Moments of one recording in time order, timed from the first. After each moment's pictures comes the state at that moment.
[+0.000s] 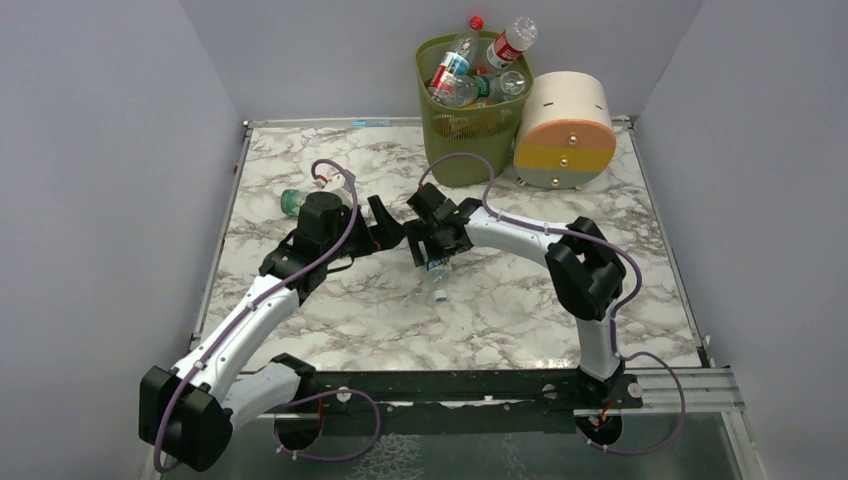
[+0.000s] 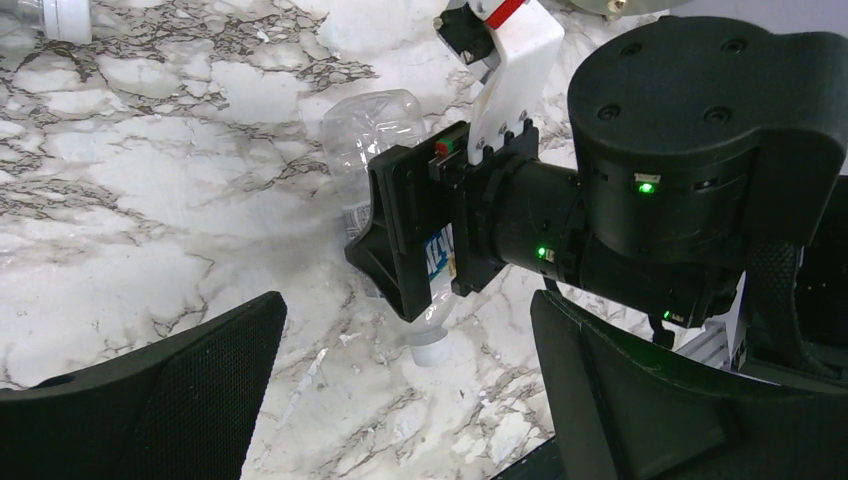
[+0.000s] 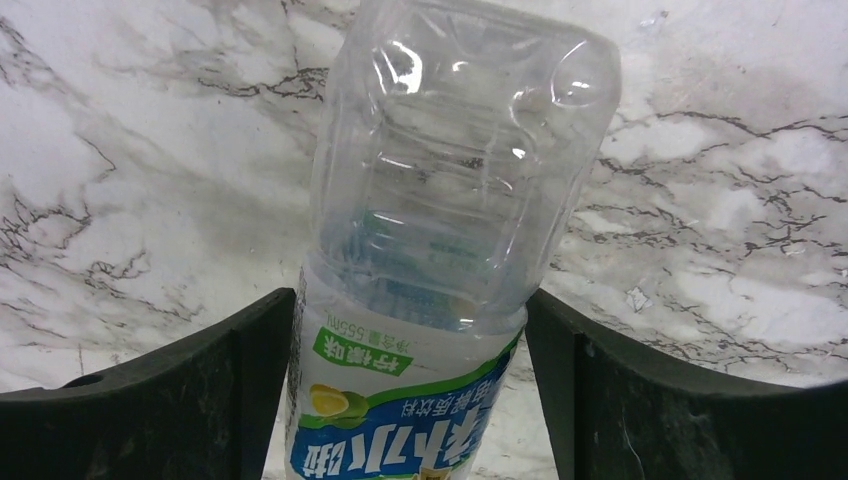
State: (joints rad) left arm -0.43 1.02 0.79 -0.29 0.18 -0.65; right arm 0.83 2.00 1.48 -0.58 0.15 0.44
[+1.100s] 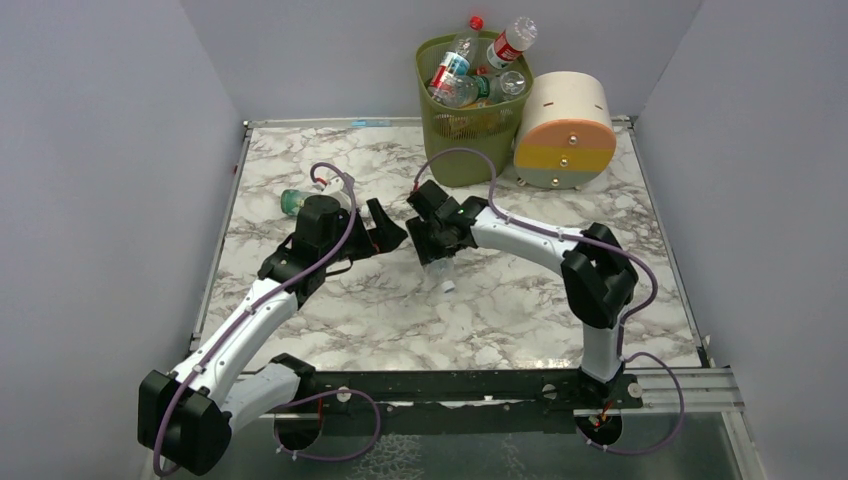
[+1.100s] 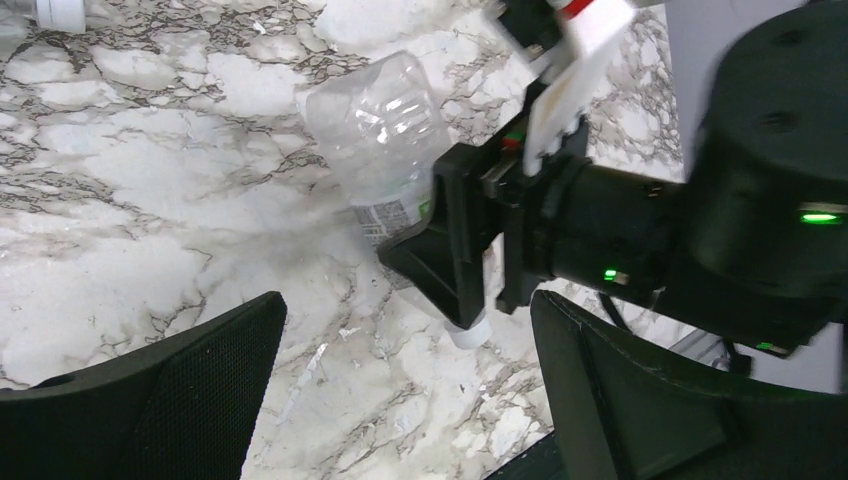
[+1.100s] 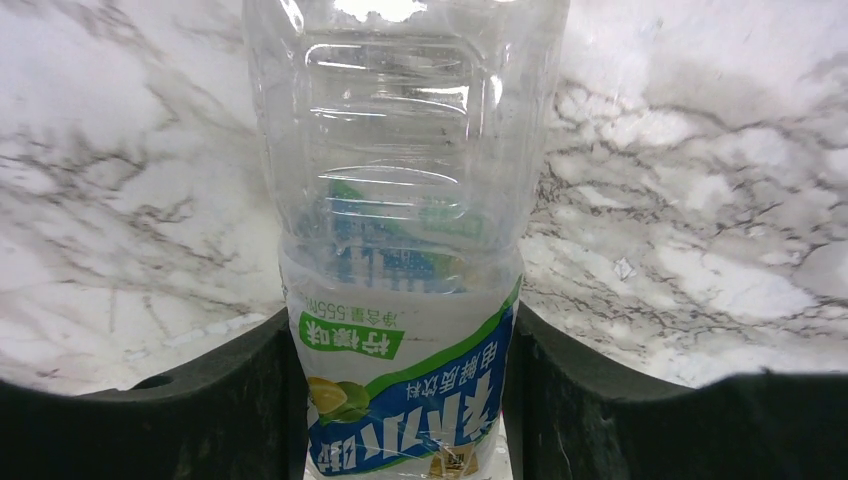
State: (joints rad) left arm -0.43 1.00 0.76 -0.28 0.19 -0.65; right arm 0.86 1.94 1.46 -0.61 0.15 0.39
